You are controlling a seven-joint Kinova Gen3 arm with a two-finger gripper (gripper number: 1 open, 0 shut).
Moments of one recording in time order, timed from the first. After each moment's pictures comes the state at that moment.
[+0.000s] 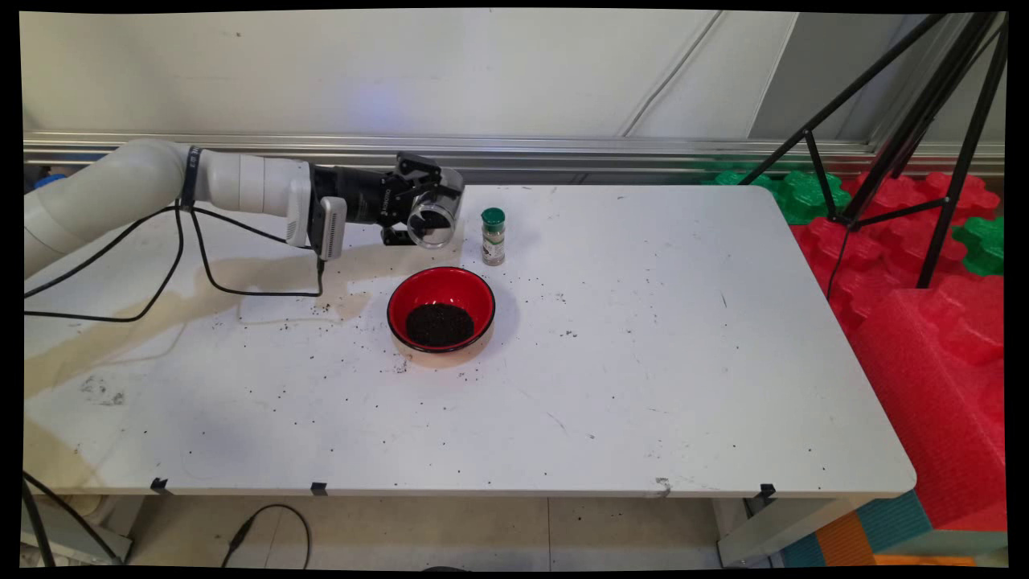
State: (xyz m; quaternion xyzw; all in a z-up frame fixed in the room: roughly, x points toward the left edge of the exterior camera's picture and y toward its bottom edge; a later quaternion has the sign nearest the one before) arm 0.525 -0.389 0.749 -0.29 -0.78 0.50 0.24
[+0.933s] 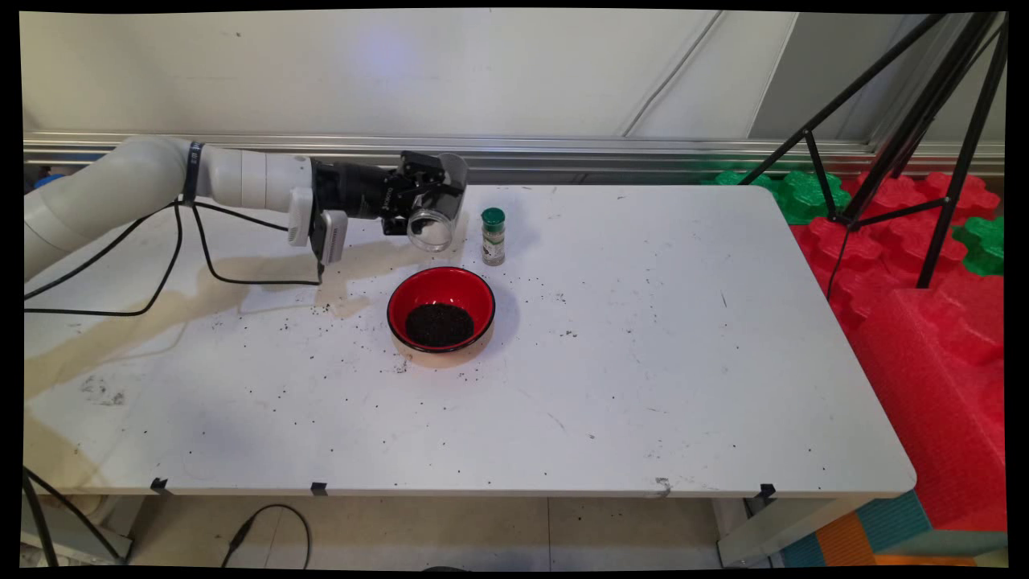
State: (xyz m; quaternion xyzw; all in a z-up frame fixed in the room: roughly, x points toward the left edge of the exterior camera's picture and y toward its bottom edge) arm 0.523 -0.392 0.754 -0.38 -0.74 0.53 0.17
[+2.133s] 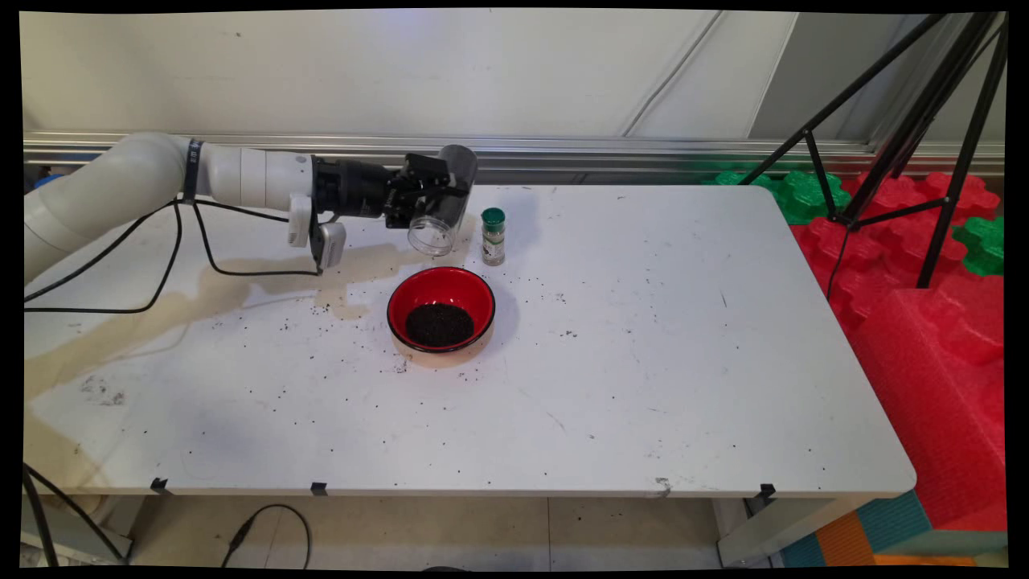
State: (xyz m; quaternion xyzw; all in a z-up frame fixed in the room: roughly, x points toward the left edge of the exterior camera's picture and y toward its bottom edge) arm 0.514 -0.387 0.761 -0.45 -0.69 0.55 0.13
